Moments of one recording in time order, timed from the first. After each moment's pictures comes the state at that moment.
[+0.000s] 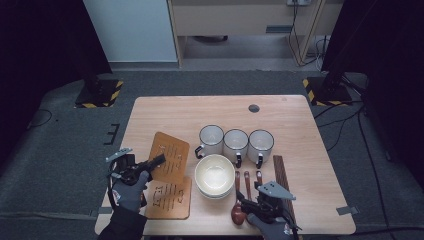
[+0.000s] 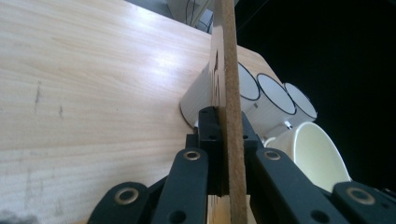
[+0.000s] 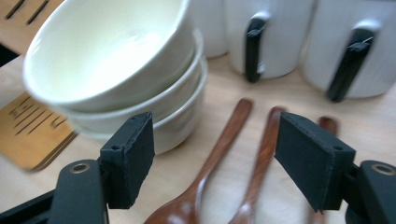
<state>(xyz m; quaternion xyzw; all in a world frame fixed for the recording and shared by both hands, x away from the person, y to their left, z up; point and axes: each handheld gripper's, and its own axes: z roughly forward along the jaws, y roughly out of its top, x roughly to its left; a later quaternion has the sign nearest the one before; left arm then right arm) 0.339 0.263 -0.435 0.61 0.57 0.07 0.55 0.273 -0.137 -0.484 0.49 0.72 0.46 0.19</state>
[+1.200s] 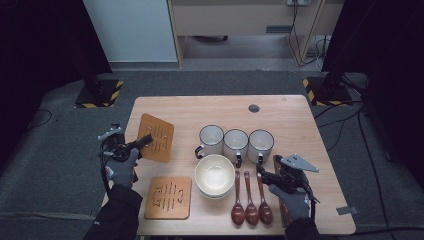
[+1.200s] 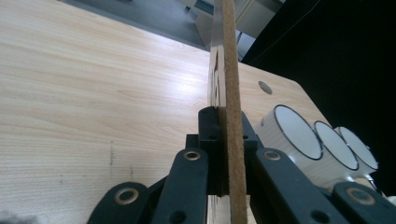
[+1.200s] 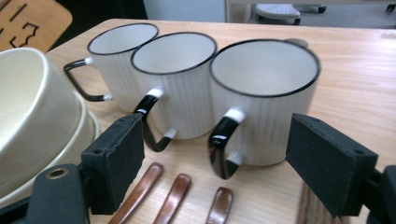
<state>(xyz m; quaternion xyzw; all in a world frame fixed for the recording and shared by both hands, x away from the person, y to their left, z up) 0.400 0.303 -0.435 0.59 0.59 0.11 0.54 0.340 -0.197 -0.467 0.48 0.70 0.48 0.24</state>
